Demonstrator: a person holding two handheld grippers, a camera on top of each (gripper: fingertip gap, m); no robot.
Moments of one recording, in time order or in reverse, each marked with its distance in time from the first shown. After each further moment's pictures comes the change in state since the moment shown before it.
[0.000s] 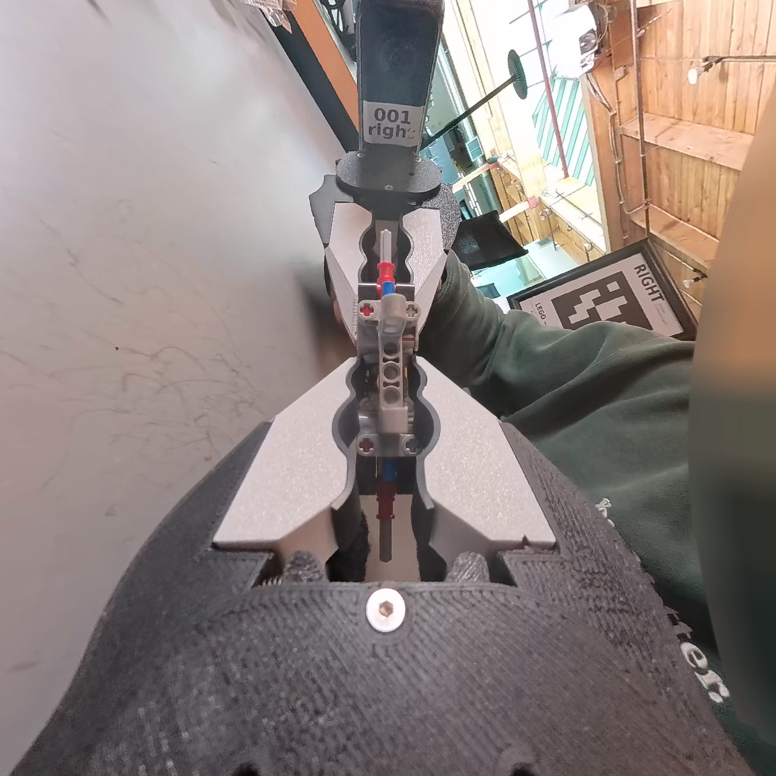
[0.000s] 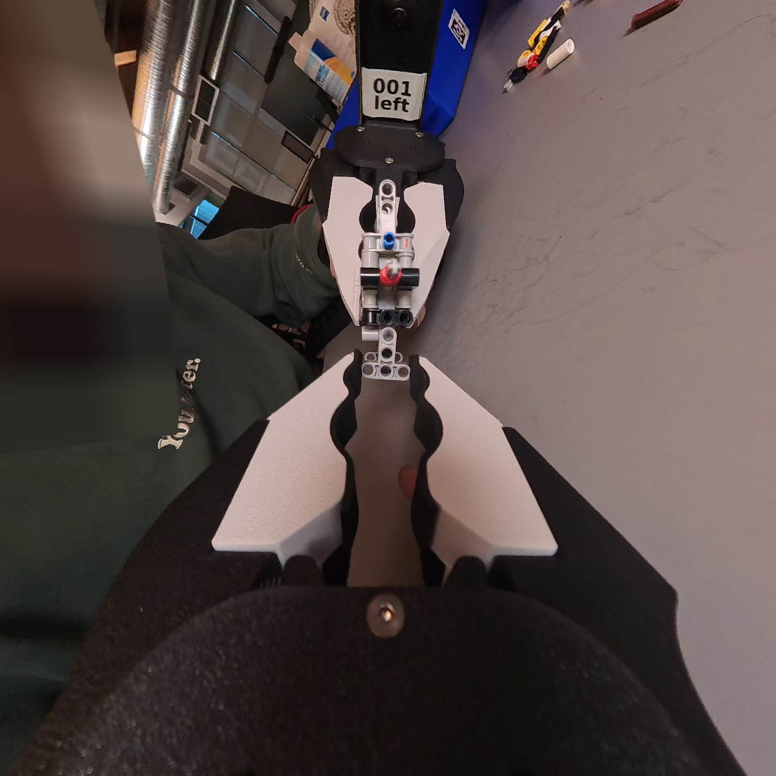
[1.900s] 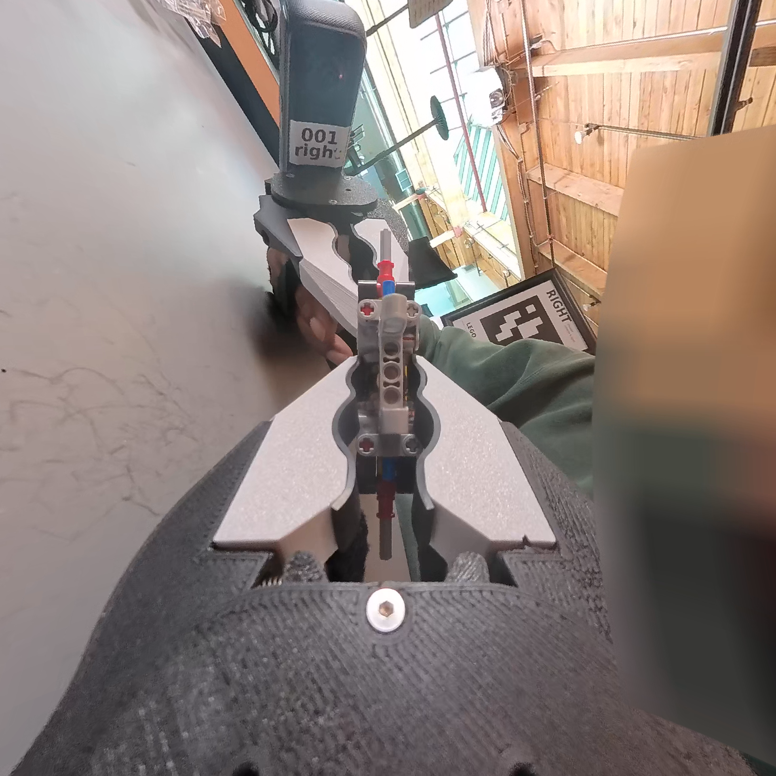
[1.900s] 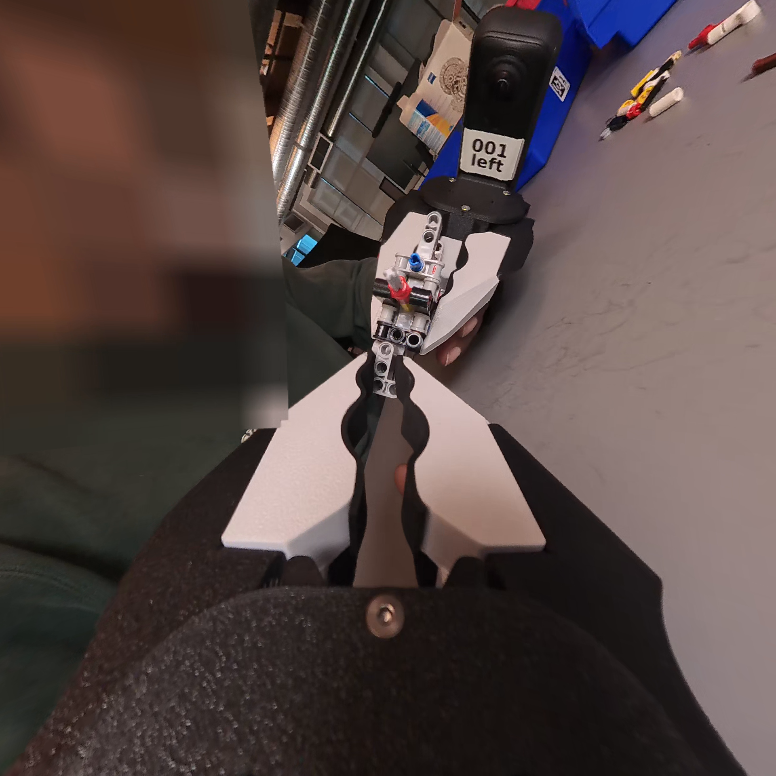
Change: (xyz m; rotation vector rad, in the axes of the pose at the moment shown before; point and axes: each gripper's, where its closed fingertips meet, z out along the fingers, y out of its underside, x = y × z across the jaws) left arm 0.027 -0.007 0.003 0.054 0.182 -0.073; right arm -0.030 -0.014 -0.003 0.092 -0.234 0.000
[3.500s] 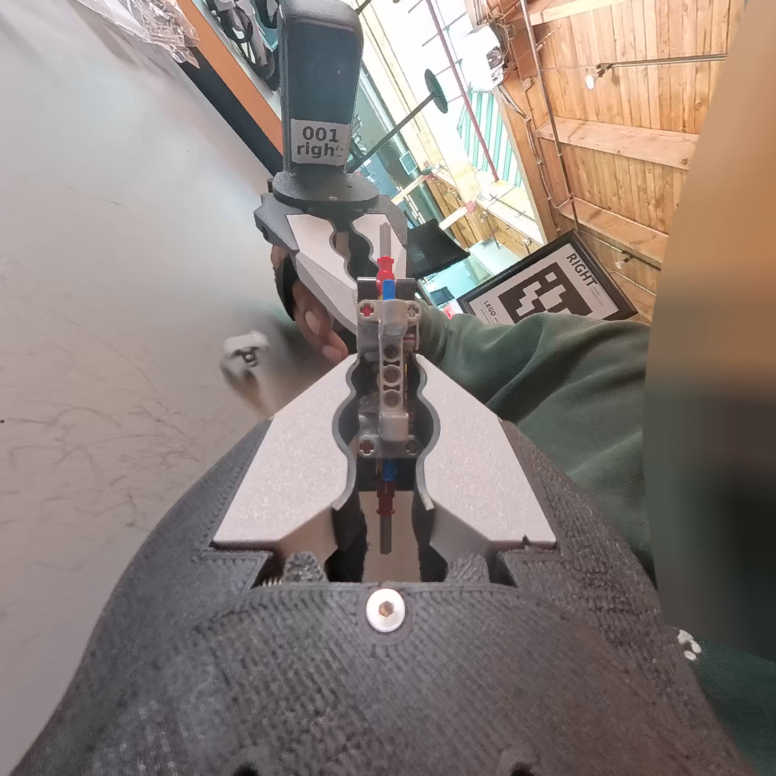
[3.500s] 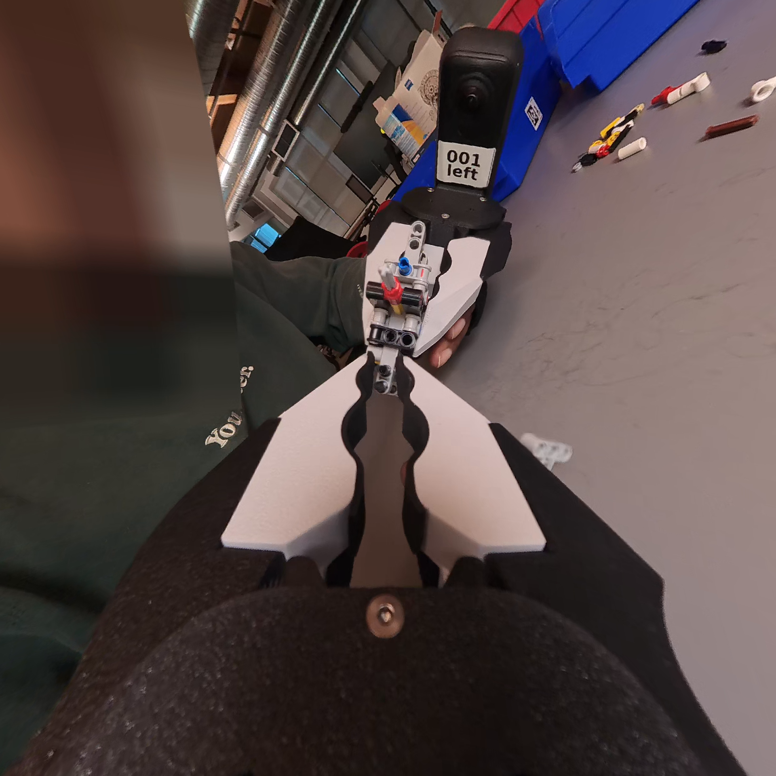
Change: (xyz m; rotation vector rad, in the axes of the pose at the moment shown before) left arm 0.004 0.001 0.002 -0.030 -0.028 0.157; right arm -0.003 -0.003 -0.003 0.000 0.089 -0.112
